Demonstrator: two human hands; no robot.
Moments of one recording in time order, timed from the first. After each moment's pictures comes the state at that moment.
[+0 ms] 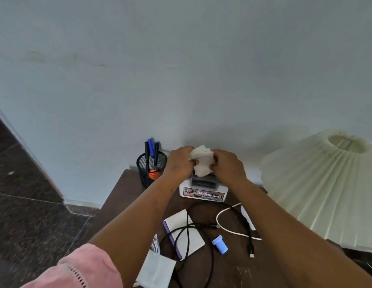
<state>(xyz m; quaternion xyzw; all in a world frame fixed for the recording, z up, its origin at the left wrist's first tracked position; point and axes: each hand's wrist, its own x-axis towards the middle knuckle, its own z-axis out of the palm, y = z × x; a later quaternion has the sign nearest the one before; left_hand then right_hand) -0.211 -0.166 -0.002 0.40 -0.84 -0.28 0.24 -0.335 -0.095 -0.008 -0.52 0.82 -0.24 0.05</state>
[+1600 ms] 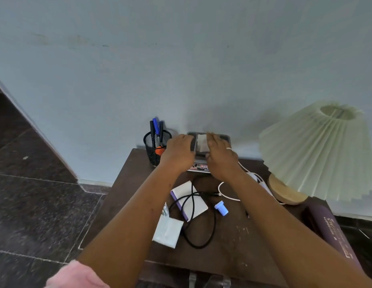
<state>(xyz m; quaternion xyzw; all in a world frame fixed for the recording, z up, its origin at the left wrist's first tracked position) -0.172 -0.125 0.009 0.43 -0.87 -0.20 0.13 -0.287 -0.053 -0.014 -0.55 0.81 -0.19 0.10</state>
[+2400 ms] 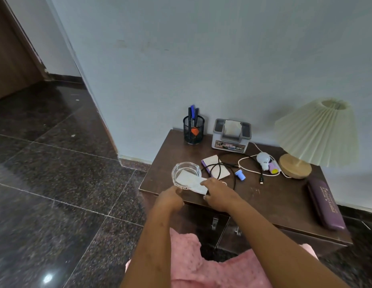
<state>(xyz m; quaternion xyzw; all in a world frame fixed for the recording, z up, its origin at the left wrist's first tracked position) 0.011 0.020 -0.032 0.62 -0.68 -0.39 -0.01 -0.149 0.065 -0.041 -0.62 0.74 -0.03 0.26</state>
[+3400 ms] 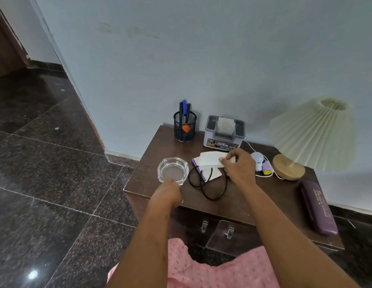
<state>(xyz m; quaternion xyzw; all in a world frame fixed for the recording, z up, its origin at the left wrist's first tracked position) -0.027 -0.004 -0.044 0.55 -0.78 -0.27 -0.11 -0.215 0.045 -0.015 -0.40 0.79 -0.45 0.13</state>
